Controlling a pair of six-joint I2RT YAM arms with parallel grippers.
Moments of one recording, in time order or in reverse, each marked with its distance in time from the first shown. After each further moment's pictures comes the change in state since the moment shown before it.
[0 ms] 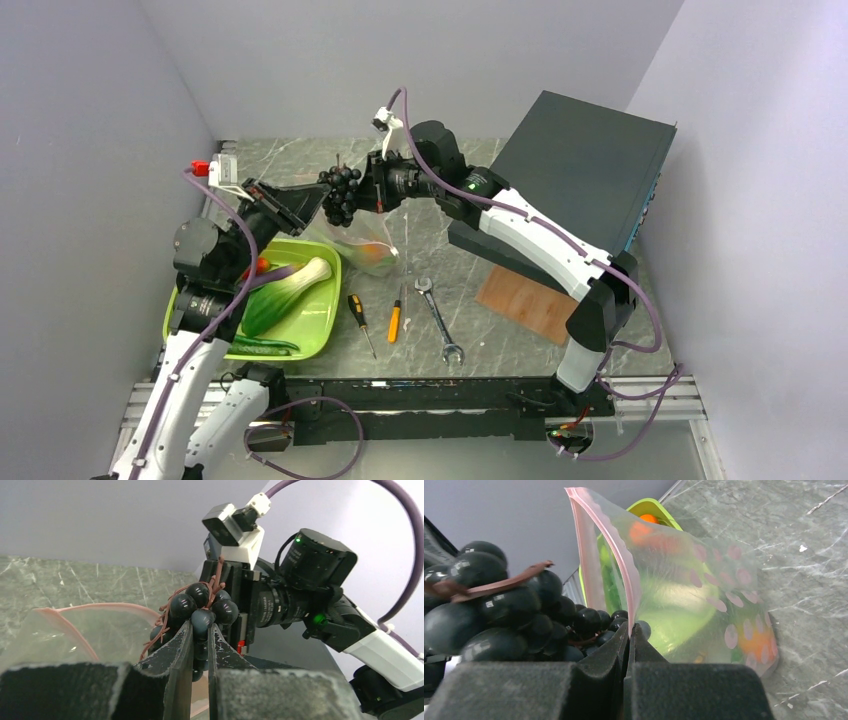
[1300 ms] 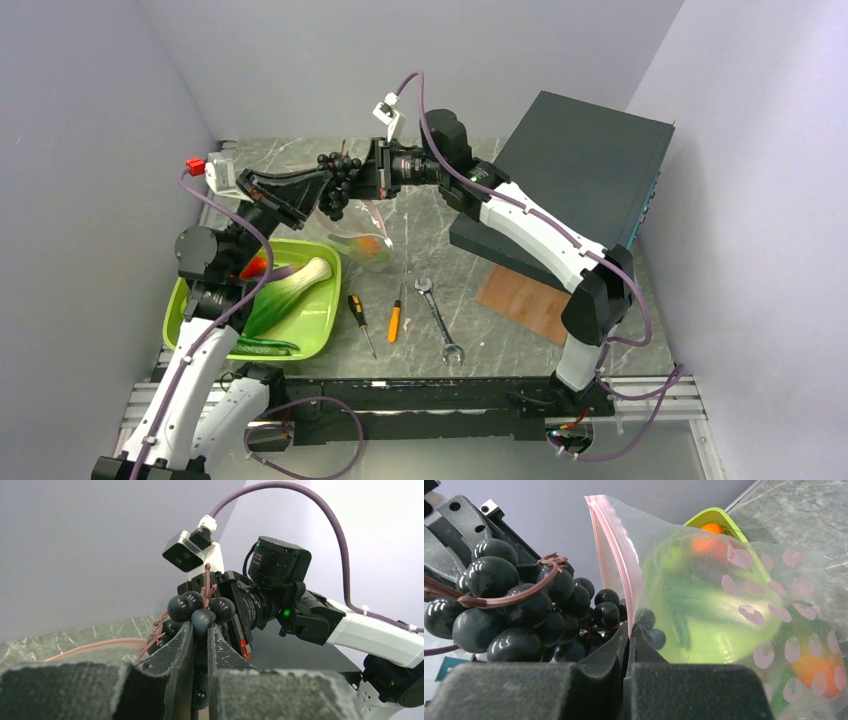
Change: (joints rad) left arm 0.022 0.056 -0.082 0.377 0.078 0.071; right arm -0.062 0.036 -0.002 0.197 -0.259 0.232
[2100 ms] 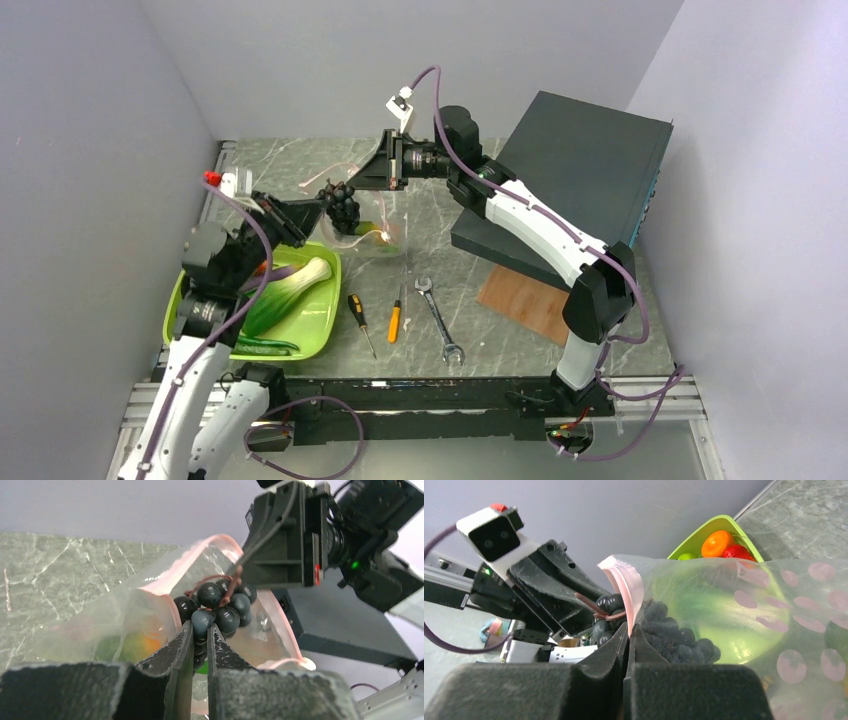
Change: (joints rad) left arm 0.006 -0.128 -0.046 -0.440 -0.087 0.128; right arm -0.065 0.001 -0.052 0.131 -0.079 0.123
